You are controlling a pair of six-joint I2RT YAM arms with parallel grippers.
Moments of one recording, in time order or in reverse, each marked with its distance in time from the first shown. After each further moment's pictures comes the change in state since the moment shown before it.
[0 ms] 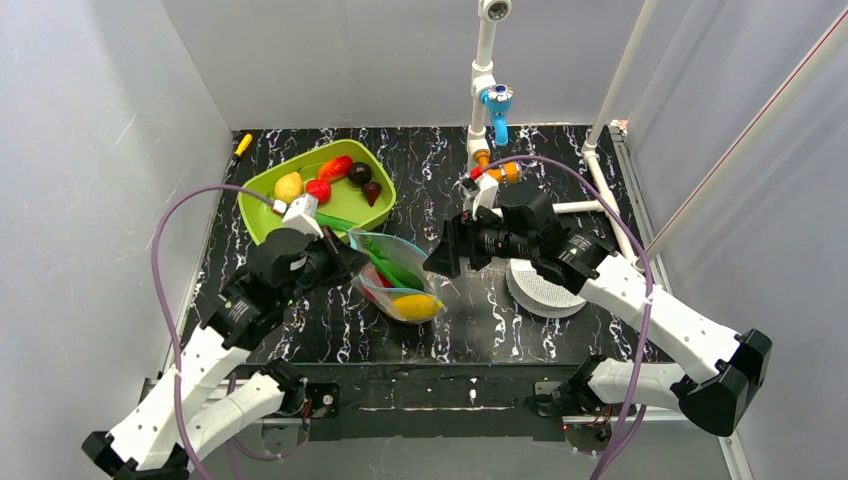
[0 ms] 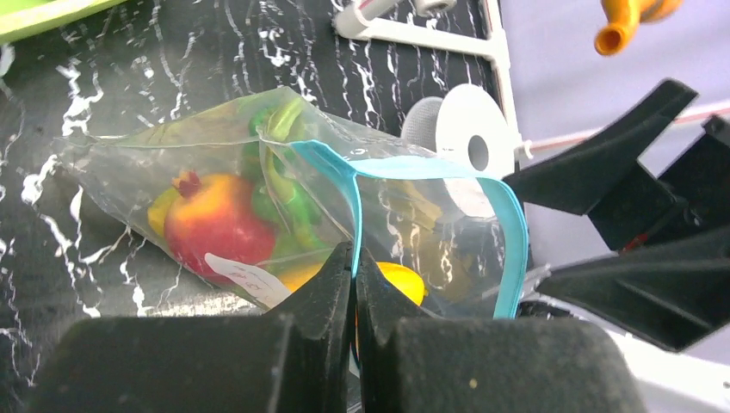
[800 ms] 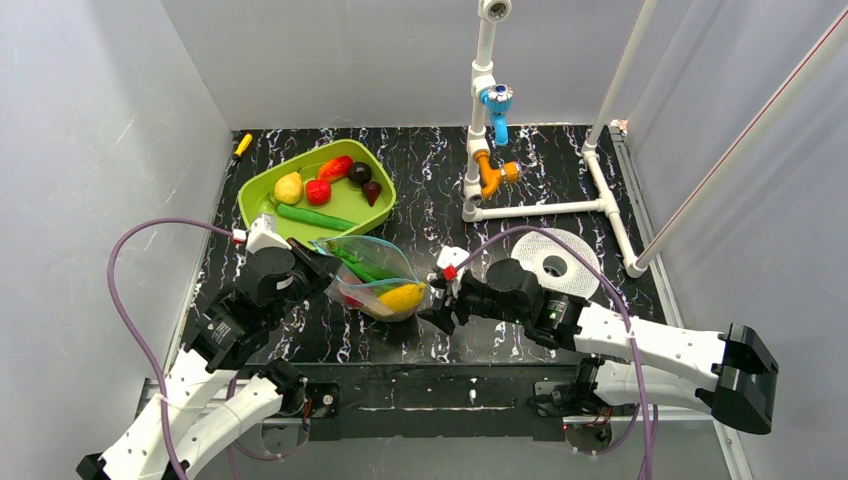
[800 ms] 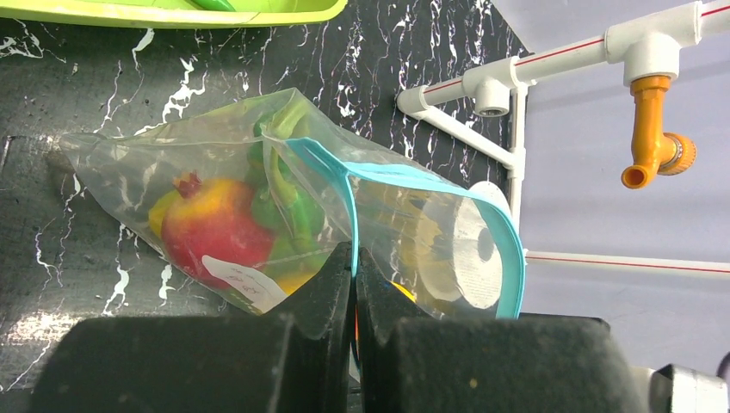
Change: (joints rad) left arm 0.000 -0.157 -0.060 -0.140 -0.292 -0.278; right arm 0.298 -0.139 -0.475 0.524 0.186 -0.489
